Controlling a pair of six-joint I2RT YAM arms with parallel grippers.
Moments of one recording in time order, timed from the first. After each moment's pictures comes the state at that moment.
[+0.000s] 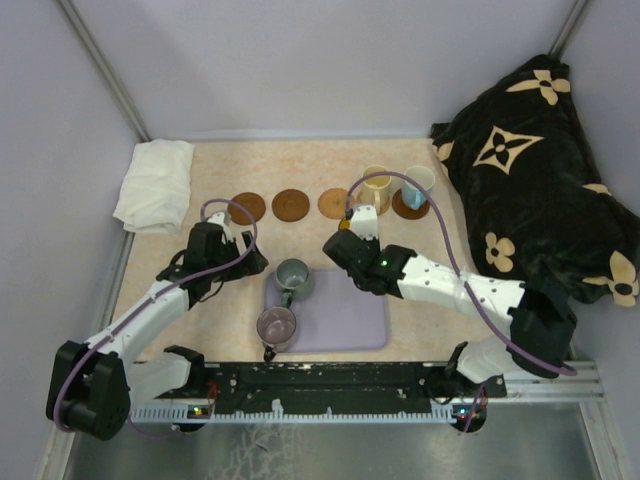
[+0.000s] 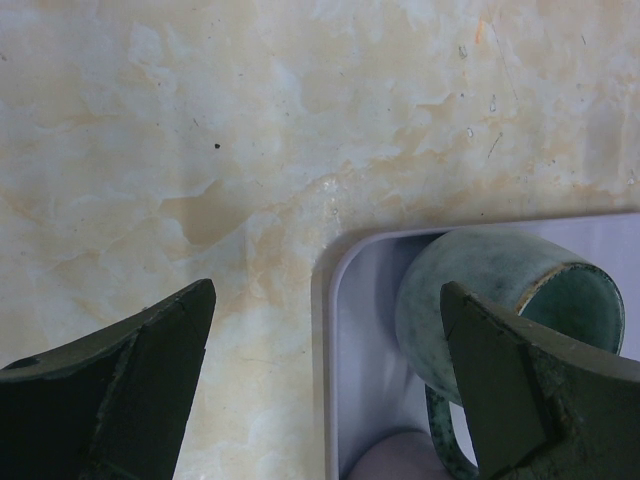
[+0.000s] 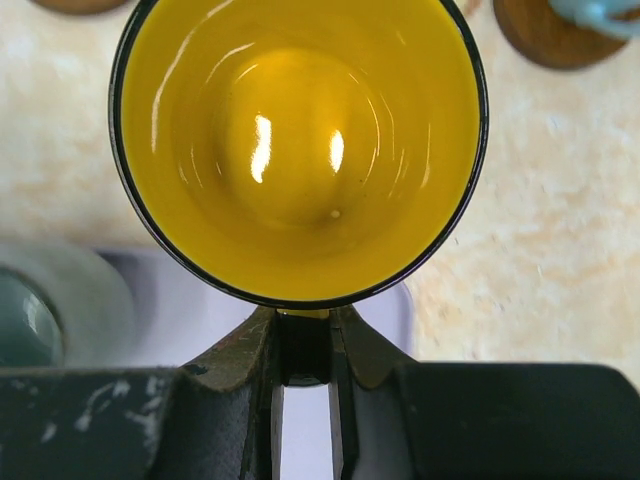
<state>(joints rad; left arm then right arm) -0.33 1.08 0.56 -0.21 0.04 -0.50 0.98 1.42 1.05 -0.55 0.68 0.62</state>
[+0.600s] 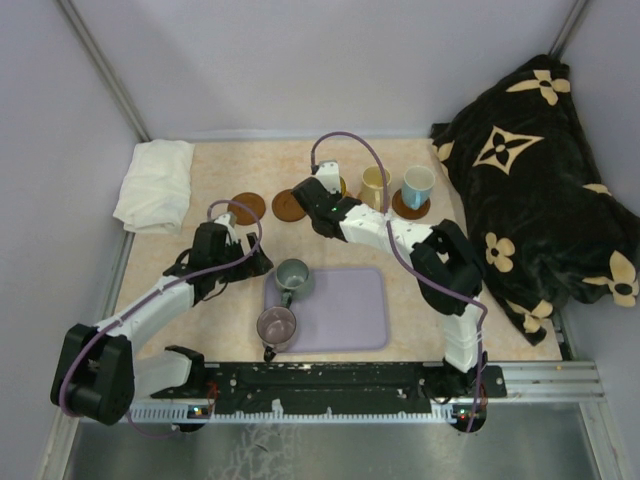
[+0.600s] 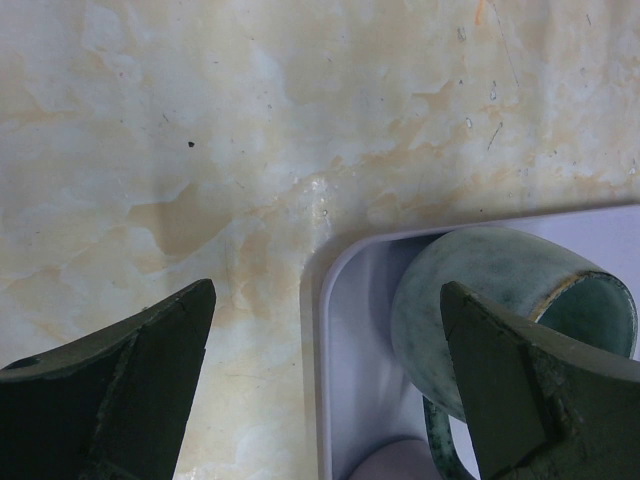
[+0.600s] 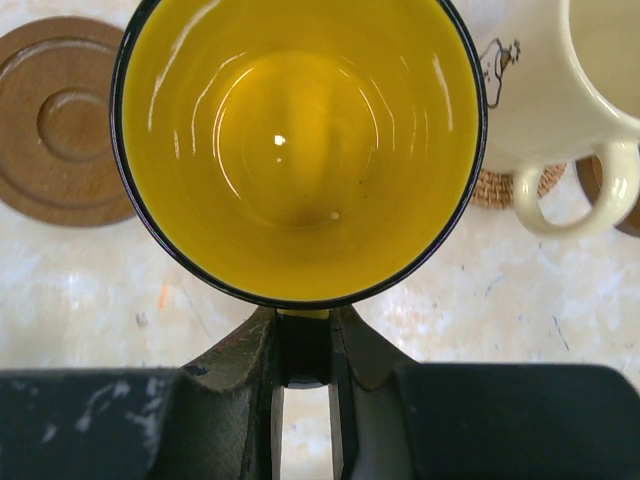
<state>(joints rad) -0.33 1.17 0.54 -0.13 0.11 -0.50 0.80 2.00 1.55 -0.40 0.65 0.47</state>
